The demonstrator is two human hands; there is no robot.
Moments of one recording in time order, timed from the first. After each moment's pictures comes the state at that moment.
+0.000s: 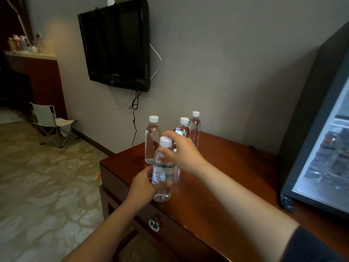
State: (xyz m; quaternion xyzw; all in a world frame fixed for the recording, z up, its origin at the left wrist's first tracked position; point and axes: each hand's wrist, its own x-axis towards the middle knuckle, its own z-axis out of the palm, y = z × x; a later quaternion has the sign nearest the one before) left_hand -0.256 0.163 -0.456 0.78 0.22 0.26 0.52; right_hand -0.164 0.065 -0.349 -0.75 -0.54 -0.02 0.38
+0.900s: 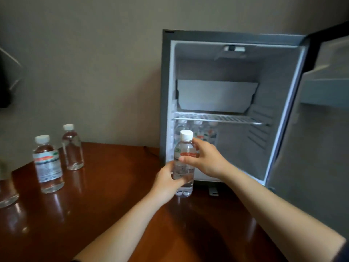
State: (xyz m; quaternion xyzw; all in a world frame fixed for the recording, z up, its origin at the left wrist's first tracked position) left_hand -0.079 -0.142 -0.397 0.79 -0.08 0.12 0.60; right_hand -0.068 -0.279 -0.316 -0.88 -0.25 -0.10 0.38
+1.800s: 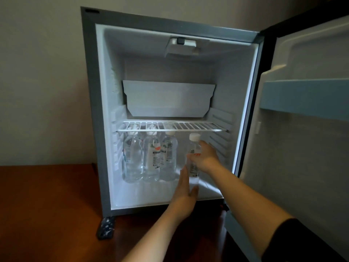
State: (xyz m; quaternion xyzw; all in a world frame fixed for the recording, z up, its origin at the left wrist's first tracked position) left_hand 0.026 -0.297 -0.421 0.81 -0.21 0.03 0.55; right_hand 0.057 -0.390 -0.323 -0.89 0.04 -0.15 0.43
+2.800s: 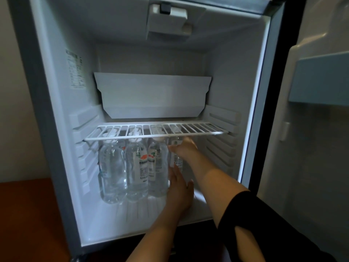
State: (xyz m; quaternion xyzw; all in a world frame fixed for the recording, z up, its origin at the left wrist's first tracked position) left_hand 0.123 -0.327 -0.426 0.89 -0.16 0.04 0.43; right_hand 0.164 -0.378 -0.319 -0.86 0.08 -0.10 0.50
